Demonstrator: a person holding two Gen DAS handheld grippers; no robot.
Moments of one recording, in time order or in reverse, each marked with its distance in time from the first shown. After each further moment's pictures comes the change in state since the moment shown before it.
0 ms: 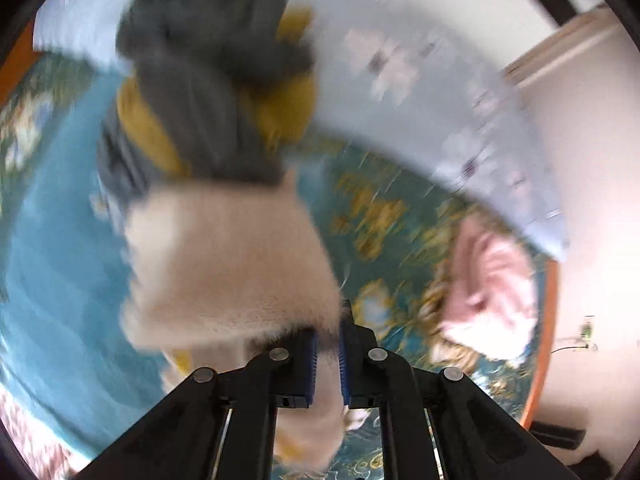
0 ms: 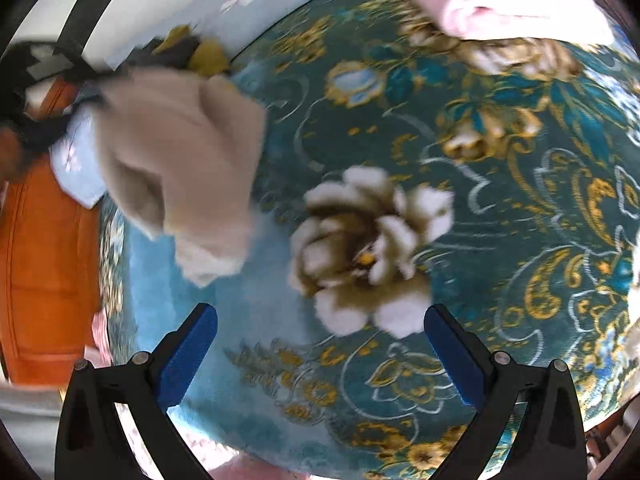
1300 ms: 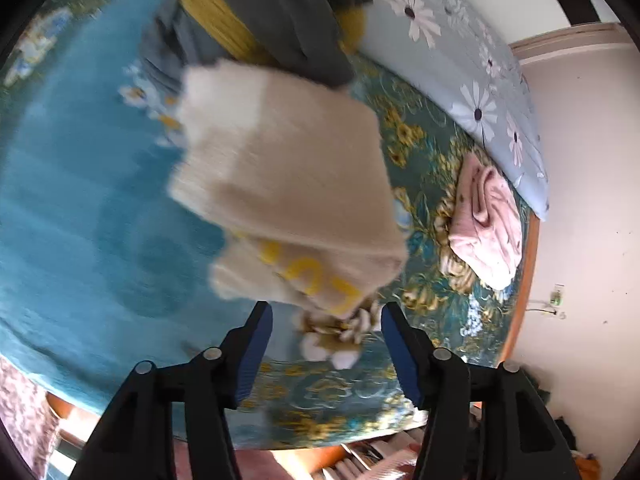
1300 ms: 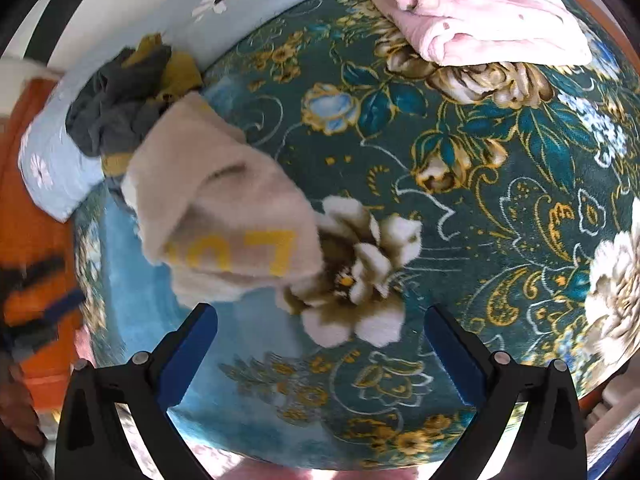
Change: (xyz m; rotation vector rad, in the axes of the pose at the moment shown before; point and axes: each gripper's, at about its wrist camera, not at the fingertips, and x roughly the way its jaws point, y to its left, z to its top) left arm 0.034 0.092 -0.090 -0.093 0.353 -0.076; right arm -0.020 0.012 0.016 0.060 0.022 -0.167
